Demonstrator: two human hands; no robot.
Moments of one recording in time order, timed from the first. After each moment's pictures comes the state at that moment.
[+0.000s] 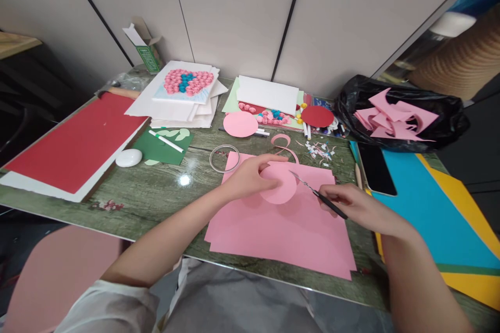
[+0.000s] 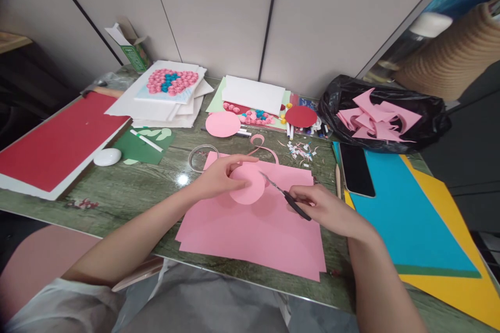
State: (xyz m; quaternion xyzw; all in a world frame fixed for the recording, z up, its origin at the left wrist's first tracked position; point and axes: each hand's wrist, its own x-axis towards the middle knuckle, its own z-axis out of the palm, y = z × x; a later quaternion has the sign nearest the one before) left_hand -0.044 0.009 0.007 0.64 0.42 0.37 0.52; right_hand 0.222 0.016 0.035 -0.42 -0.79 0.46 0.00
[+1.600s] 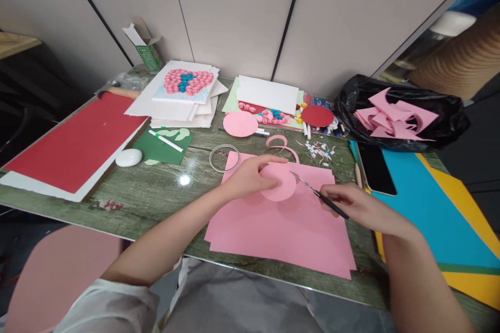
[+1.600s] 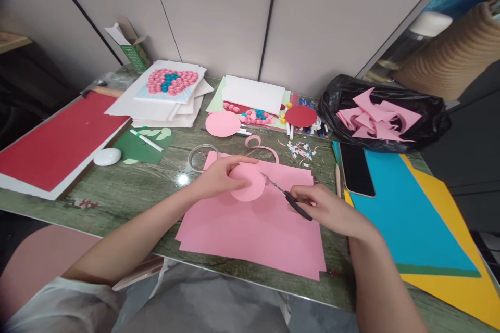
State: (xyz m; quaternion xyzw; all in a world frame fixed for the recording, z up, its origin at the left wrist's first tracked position) left_hand -0.044 0.009 0.007 0.65 0.42 0.37 0.52; right_hand 0.225 0.017 0.034 -0.42 -0.78 0.46 0.00
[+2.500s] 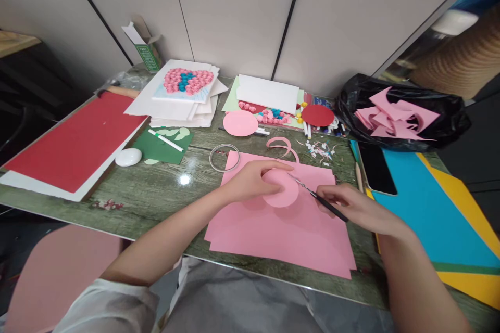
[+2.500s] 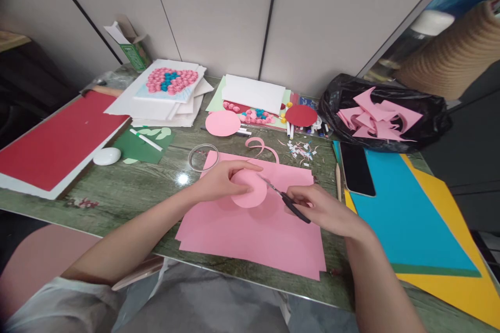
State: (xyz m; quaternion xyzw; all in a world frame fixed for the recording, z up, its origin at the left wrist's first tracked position) left_hand -0.042 0.007 0.011 0.69 0.41 0.33 0.50; right_hand 0.216 0.014 0.034 -0.42 -0.77 0.49 0.01
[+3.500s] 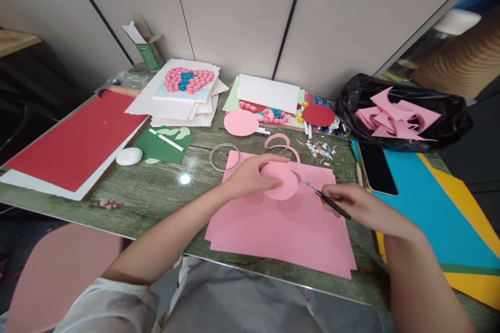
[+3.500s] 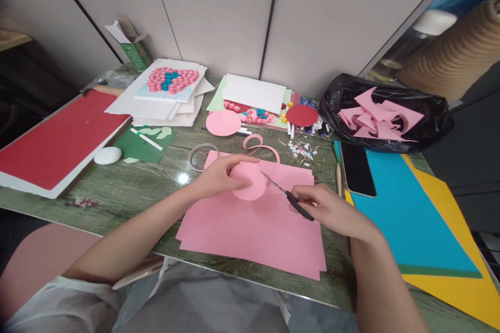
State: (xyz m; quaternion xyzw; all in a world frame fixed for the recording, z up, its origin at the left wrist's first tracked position) left_hand -0.045 0.009 0.008 0.65 0.41 0.38 0.52; right_hand 0.228 0.016 0.031 -0.41 -0.79 0.46 0.01
